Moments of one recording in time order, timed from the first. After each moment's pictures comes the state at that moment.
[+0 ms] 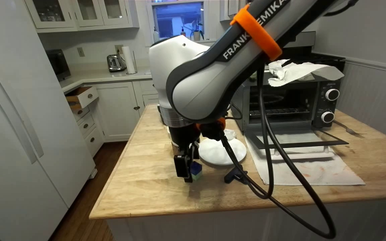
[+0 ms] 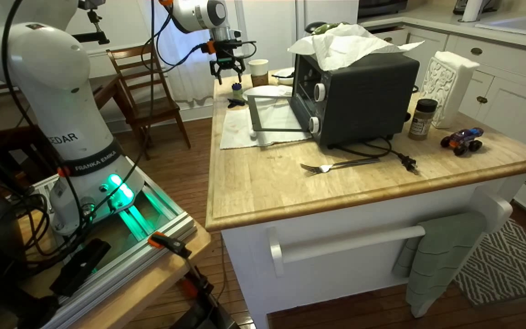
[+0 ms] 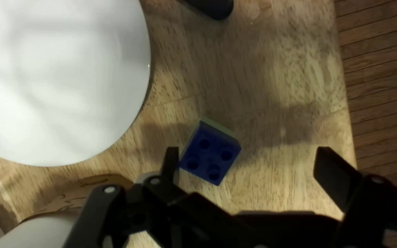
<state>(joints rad) 0.27 0.65 0.15 -1.69 -0.22 2.25 -0.10</state>
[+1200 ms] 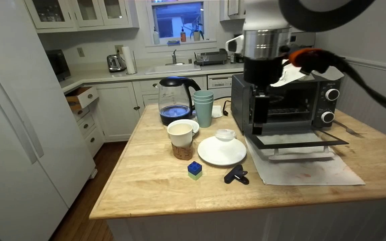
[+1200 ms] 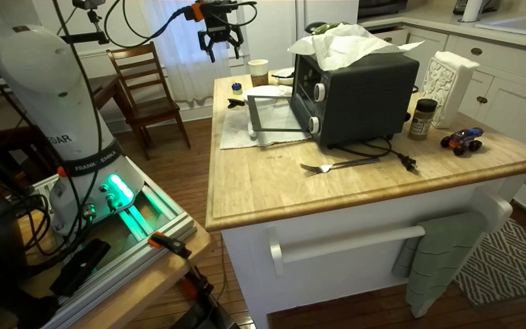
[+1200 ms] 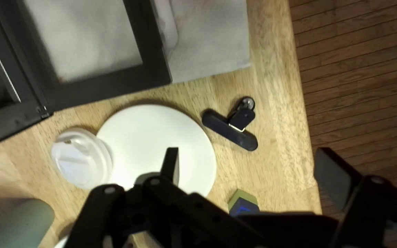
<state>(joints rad) 0.07 0.00 0.15 -2.28 -0.09 2.31 -0.34</state>
